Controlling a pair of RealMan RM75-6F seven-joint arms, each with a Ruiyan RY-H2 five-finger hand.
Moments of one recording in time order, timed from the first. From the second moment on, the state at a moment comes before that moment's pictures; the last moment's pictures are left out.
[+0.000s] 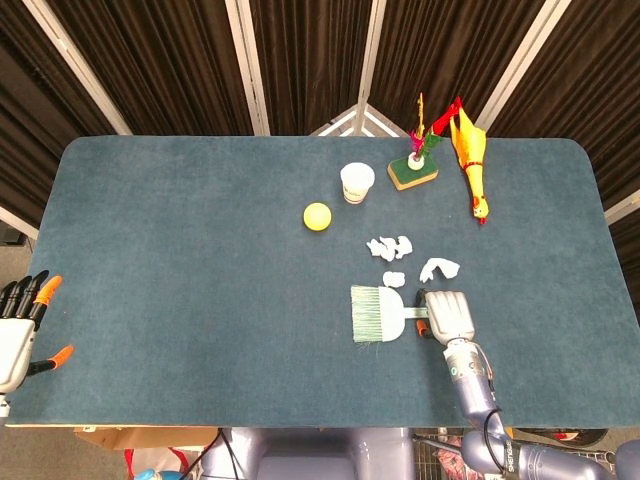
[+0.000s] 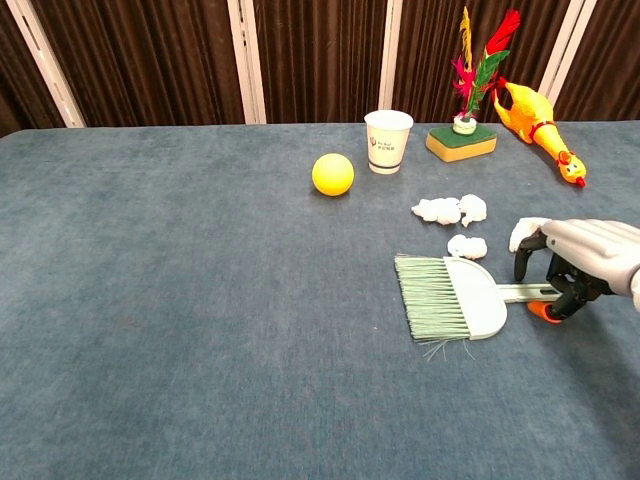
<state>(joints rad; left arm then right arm) -0.10 -1.12 -0.03 -1.62 1.49 1.47 0.12 0.49 -1.65 0.18 -1.44 -0.95 1.09 -0.57</state>
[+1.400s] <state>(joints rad) -0.10 -1.12 -0.03 -1.62 1.49 1.46 0.12 0.52 -1.40 0.23 -1.74 -0.97 1.17 -0.66</state>
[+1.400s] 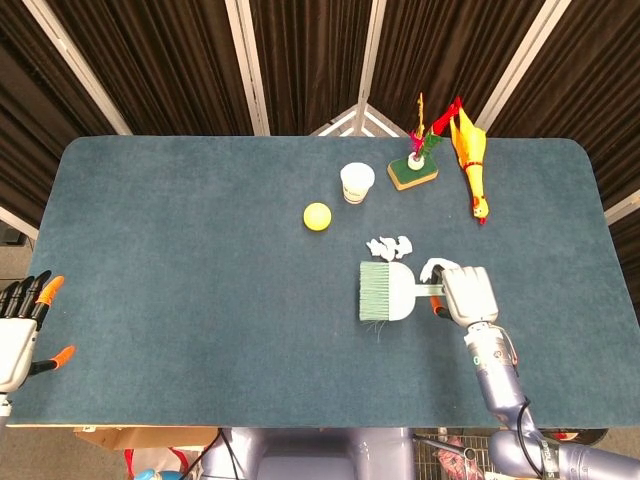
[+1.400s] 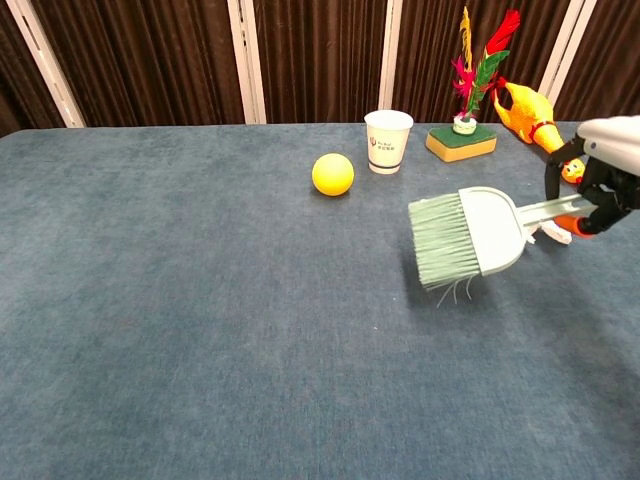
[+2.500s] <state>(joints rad) -0.11 -1.11 -0.04 -1.64 1.47 1.44 0.07 0.77 -1.54 0.30 -1.44 -0.67 1.06 -0.88</state>
